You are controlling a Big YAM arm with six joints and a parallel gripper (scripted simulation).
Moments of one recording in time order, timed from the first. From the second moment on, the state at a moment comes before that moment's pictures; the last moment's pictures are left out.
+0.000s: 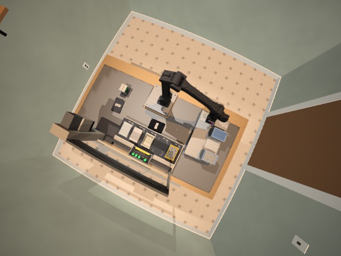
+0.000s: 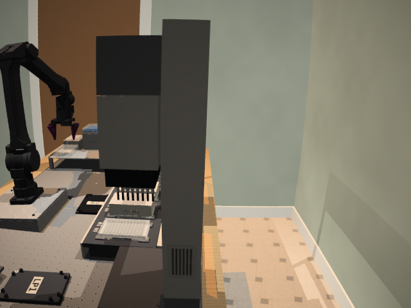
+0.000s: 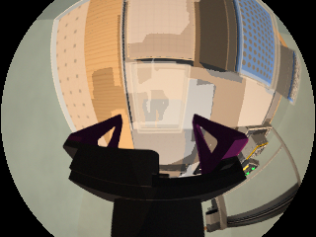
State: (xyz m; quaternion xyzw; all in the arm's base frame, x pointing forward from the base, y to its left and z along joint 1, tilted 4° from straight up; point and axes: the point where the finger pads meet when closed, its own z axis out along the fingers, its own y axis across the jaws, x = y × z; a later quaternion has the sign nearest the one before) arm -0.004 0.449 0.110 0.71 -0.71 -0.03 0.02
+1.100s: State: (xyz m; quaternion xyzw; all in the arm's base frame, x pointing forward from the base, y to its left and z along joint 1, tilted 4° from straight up) arm 0.000 0.449 0.156 0.71 -0.71 -0.03 0.02
